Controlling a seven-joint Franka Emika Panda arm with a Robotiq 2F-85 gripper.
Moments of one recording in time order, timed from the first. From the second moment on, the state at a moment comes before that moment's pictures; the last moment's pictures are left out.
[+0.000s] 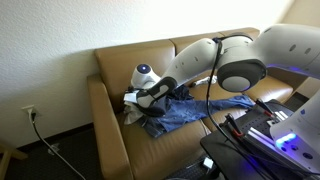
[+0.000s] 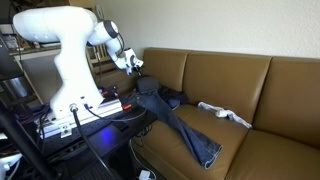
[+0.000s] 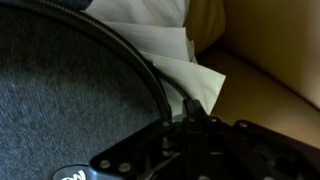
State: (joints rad) arm 0.79 1.47 -0.24 -1.03 0.16 2.87 1.15
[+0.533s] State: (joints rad) arm 0.63 1.42 -0.20 -0.99 0.25 2.96 1.21
